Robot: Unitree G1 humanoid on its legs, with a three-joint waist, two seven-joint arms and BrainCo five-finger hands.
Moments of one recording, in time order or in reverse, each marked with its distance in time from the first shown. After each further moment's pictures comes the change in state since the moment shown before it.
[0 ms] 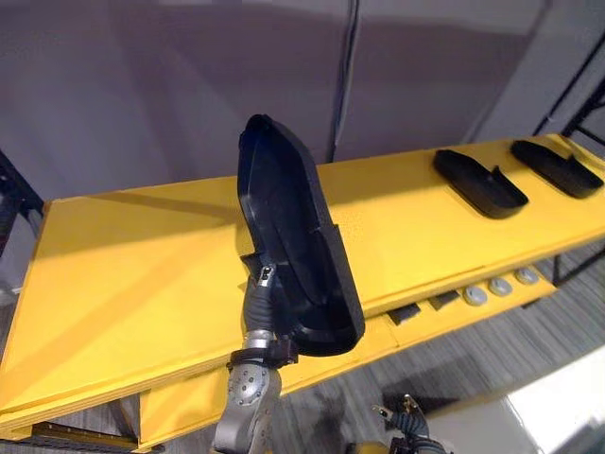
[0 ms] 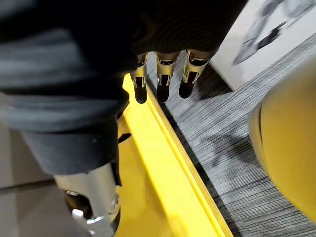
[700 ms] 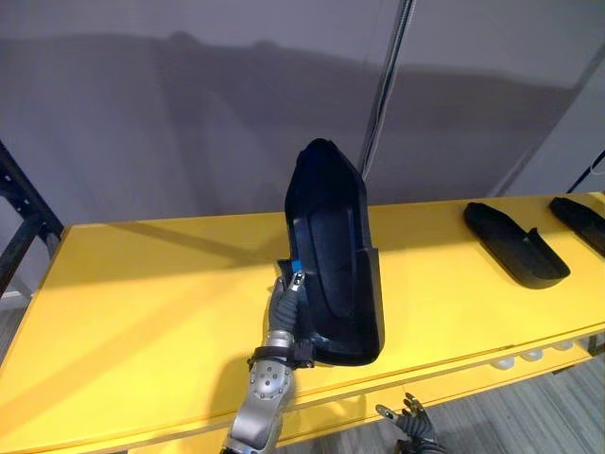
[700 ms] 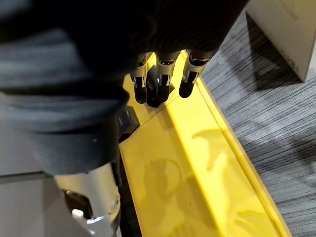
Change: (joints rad) left arm -0.111 0.005 -0.054 0.201 0.179 0.043 0.070; right arm 0.034 -0.006 -0.024 -0.012 0.004 -0.001 -0.017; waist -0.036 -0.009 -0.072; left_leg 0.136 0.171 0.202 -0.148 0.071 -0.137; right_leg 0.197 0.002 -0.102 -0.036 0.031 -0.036
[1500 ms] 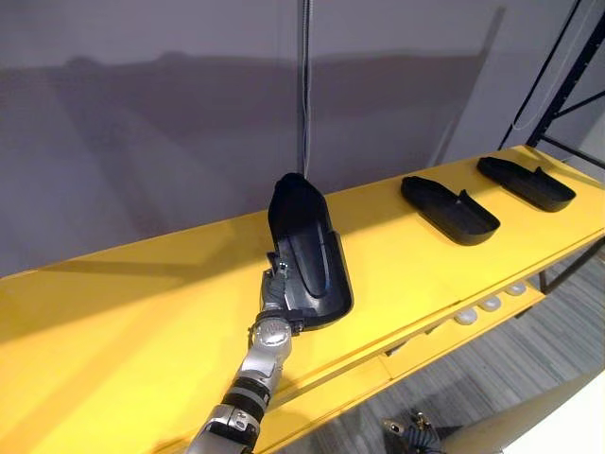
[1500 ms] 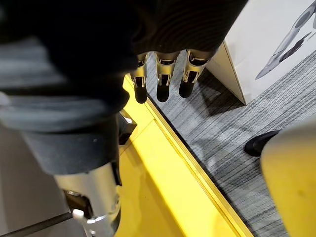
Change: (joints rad) left arm -0.404 -0.007 0.164 0.589 -0.085 0.068 0.153; right arm -0.084 -0.043 -0.027 0.149 -0.026 0.005 -0.004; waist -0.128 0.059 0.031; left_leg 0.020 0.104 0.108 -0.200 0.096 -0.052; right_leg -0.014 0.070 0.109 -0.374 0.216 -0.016
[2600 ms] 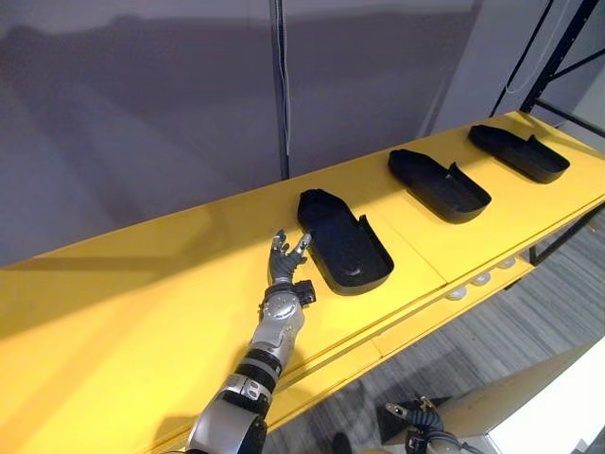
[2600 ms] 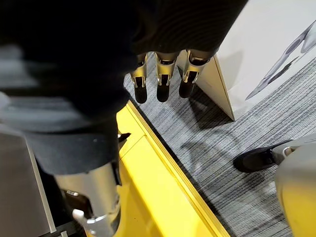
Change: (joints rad) left arm -0.119 -0.038 0.008 0.010 -0.221 -0.071 0.015; right arm -0.103 -0.043 -0.012 0.067 0.001 0.033 -0.006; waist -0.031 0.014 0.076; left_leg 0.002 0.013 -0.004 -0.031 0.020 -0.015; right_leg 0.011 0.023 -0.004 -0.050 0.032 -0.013
